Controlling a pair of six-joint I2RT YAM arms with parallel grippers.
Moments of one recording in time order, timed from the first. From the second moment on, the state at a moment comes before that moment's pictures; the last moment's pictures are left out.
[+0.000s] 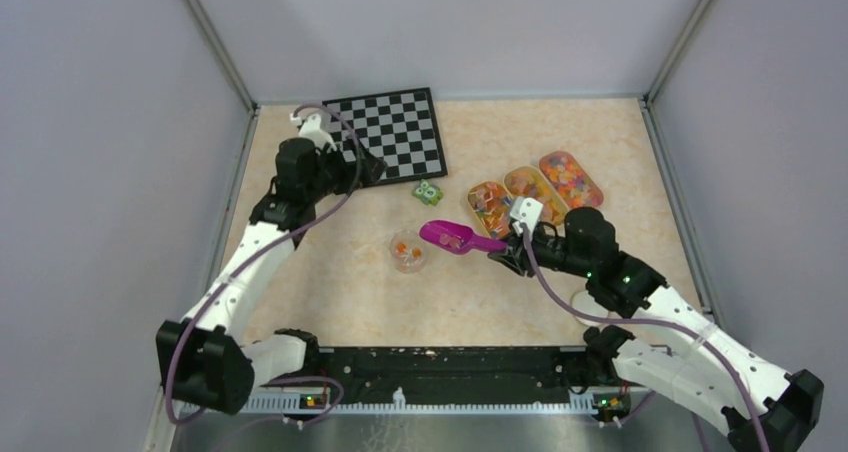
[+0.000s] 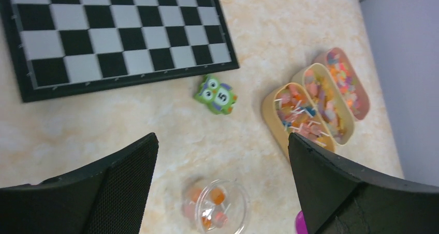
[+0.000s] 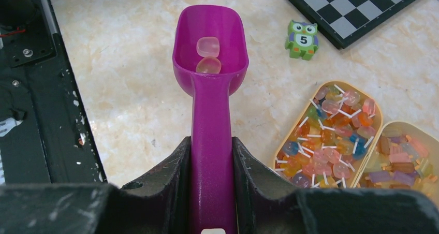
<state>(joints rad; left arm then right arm) -0.22 1.19 0.98 -0.15 0.24 -0.50 0.69 0.73 0.63 -0.26 -0.38 -0.21</state>
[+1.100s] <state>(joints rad) -0.26 0.96 0.82 -0.26 -0.10 -0.37 0.92 1.16 1.00 -0.56 -0.13 -0.18</state>
